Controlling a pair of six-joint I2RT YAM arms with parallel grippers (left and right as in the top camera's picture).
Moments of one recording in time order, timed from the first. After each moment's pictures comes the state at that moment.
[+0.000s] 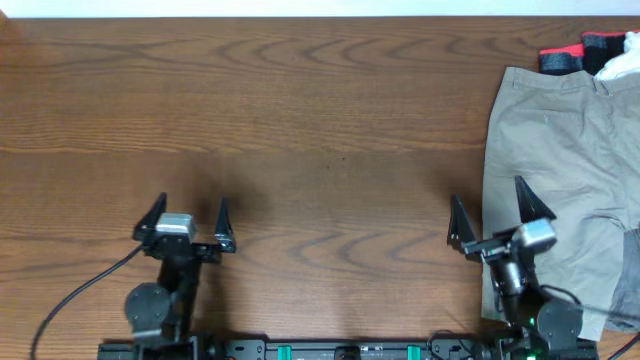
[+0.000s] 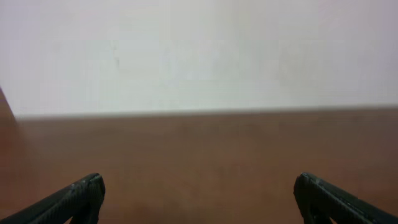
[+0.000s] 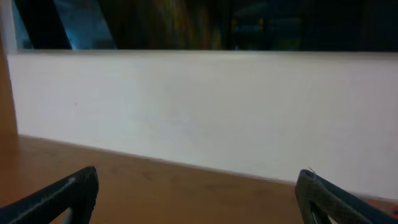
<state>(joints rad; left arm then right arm) 0.09 0.07 0.17 -0.09 0.18 -0.02 0.11 0.17 0.10 0.29 -0.18 0.07</state>
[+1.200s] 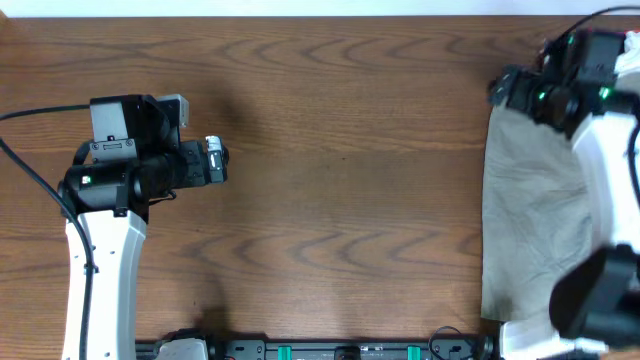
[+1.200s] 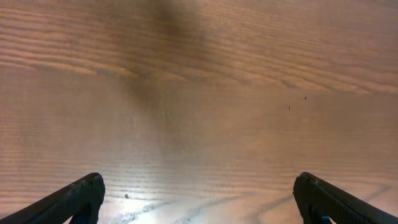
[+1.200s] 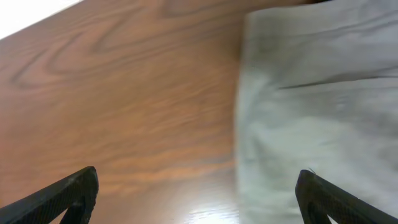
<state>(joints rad) 0.09 1.25 1.21 -0.98 0.26 -0.05 -0.17 1.73 1.50 -0.74 -0.16 0.26</state>
